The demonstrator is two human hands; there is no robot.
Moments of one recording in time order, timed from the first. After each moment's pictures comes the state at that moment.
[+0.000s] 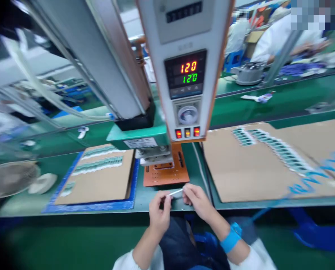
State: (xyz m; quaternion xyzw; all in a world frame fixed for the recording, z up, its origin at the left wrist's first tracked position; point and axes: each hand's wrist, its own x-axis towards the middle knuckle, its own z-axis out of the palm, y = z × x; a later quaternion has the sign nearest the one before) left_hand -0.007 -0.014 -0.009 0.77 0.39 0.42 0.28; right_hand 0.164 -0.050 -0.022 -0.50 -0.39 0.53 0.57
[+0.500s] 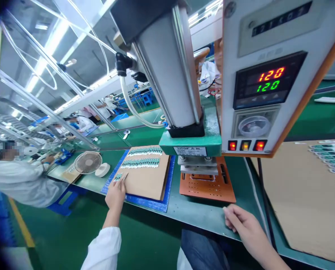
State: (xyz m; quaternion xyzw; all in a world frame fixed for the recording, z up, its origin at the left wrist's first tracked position) left_hand -0.282 0.122 0.049 0.57 0.78 0.23 -0.10; right_hand 0.171 -0.052 -0.038 -0.57 -0.46 0.50 0.45
